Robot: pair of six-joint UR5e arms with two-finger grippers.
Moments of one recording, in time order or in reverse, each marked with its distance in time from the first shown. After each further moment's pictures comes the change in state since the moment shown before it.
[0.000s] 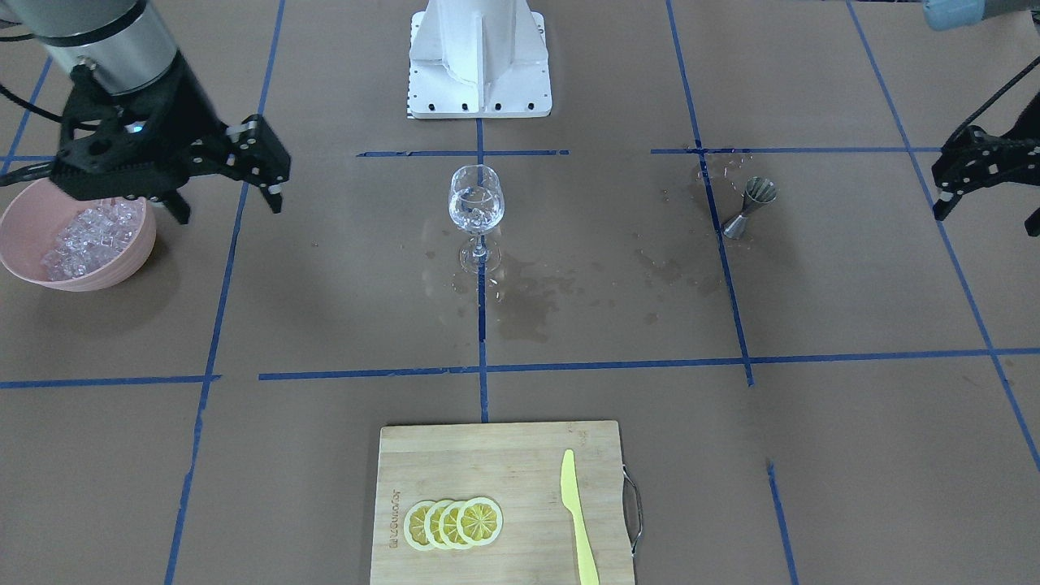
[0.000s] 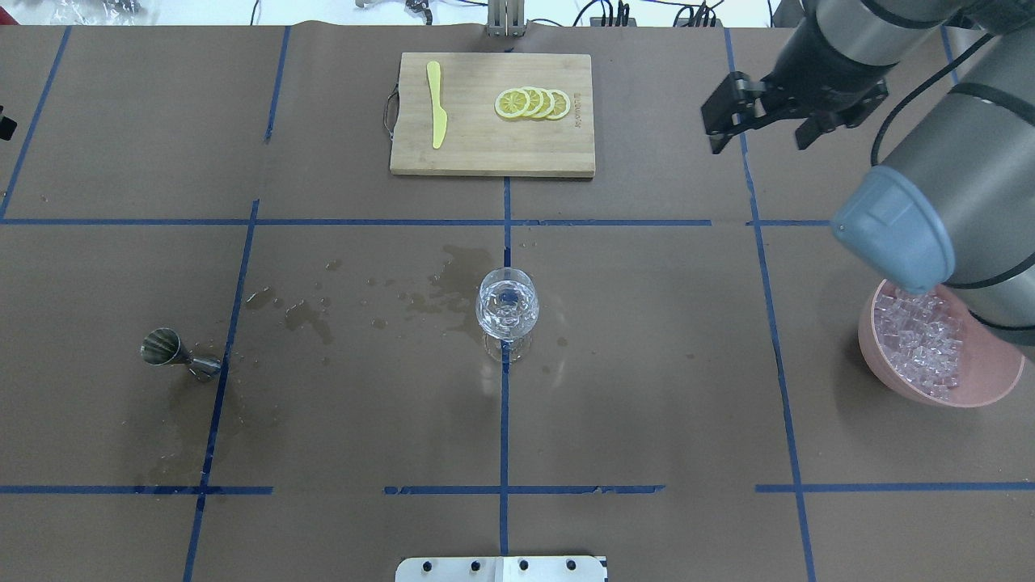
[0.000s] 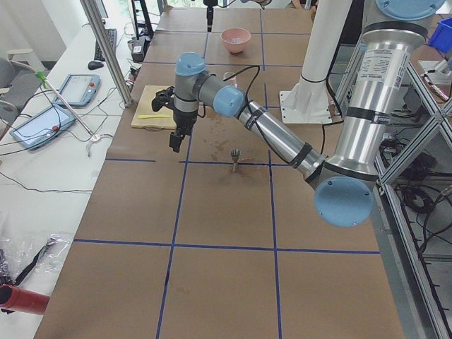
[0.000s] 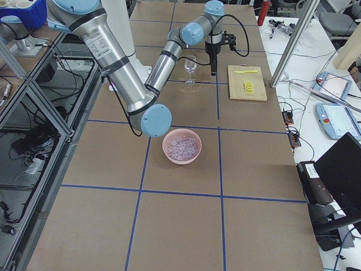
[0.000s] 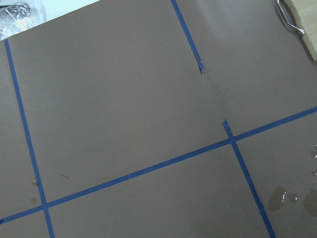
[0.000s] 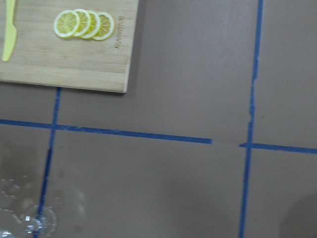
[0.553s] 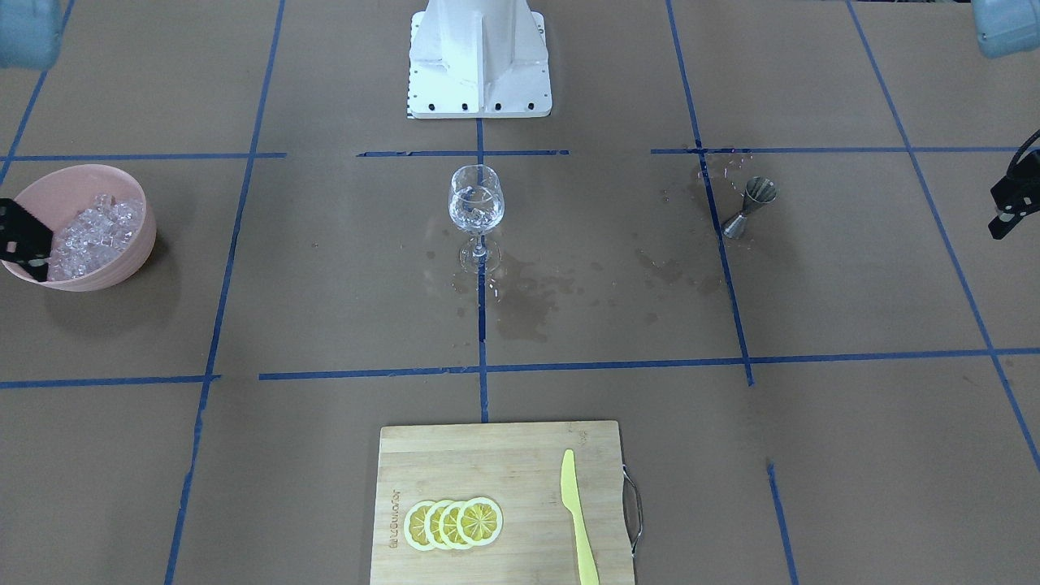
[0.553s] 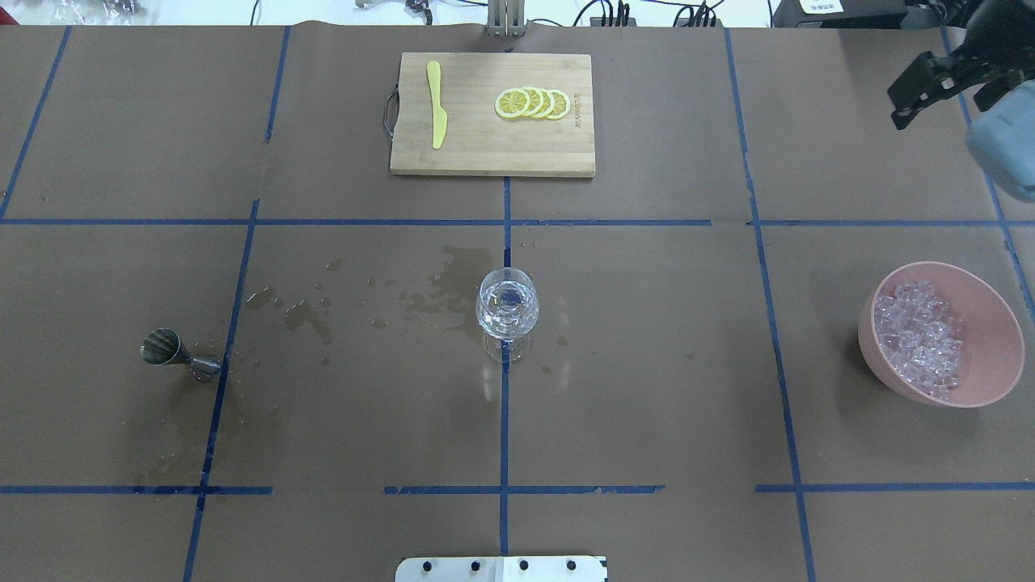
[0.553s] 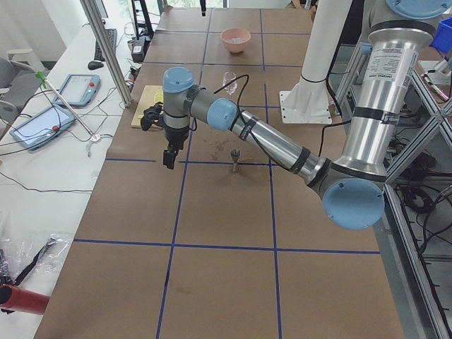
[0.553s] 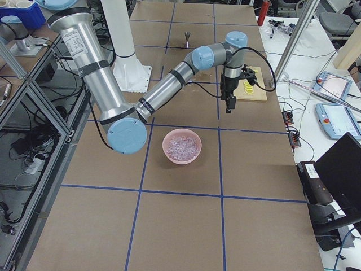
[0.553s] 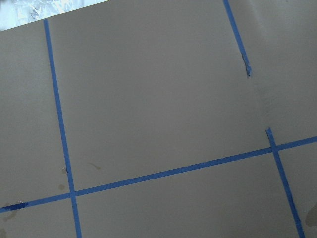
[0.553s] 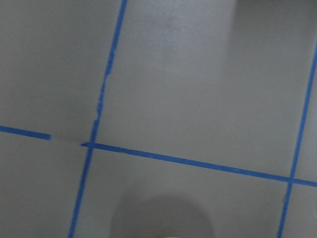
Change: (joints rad) left arm -0.076 0.013 0.085 -0.002 -0.040 0.019; right arm 0.258 -0.156 -0.154 -0.025 0.014 -0.496
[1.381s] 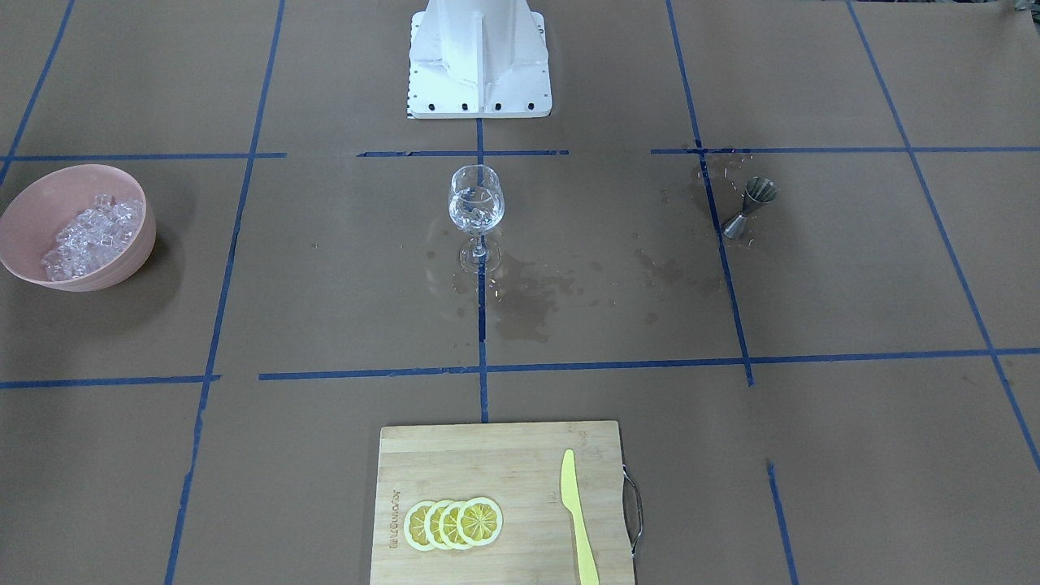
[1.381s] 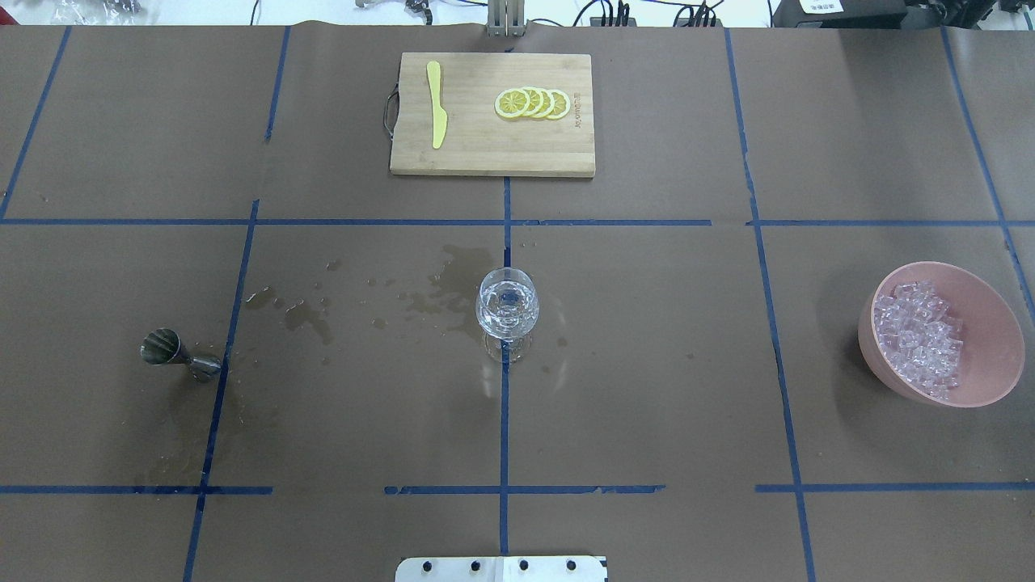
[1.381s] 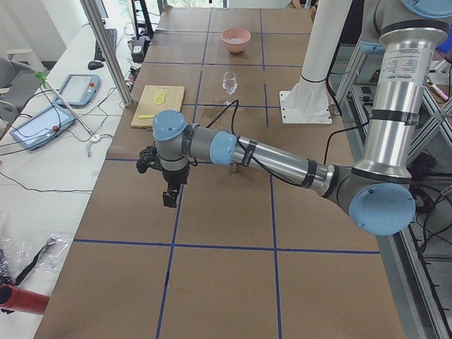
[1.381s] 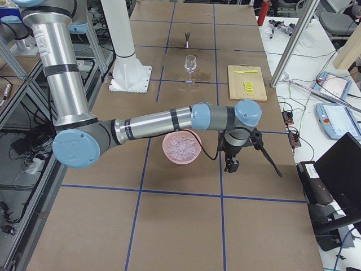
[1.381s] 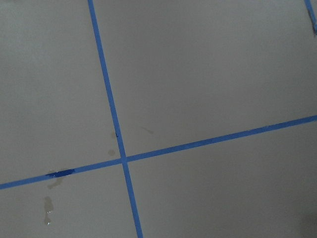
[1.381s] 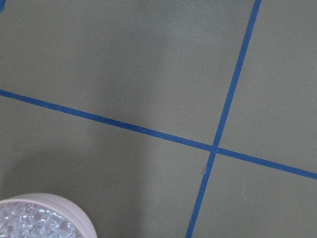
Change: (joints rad) left arm -0.110 0.096 0.154 -0.011 -0.073 0.248; right arm 0.270 -0.199 -0.272 0.199 0.192 -0.432
